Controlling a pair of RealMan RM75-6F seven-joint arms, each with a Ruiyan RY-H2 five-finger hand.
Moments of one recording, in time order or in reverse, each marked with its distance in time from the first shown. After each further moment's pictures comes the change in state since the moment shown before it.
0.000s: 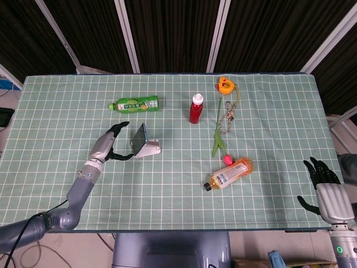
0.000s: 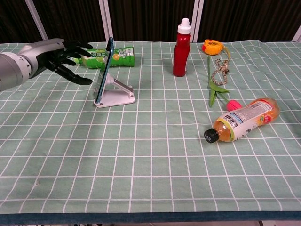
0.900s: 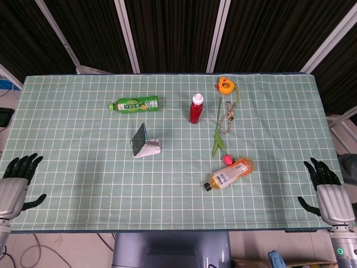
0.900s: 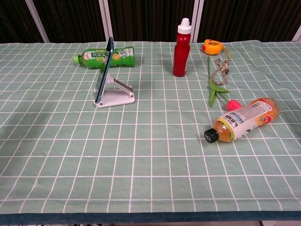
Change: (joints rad) left arm 0.506 0.484 0.388 -0.291 0.447 0.606 0.265; right arm -0.007 -0.003 -0.004 0.005 -0.012 0.017 -0.006
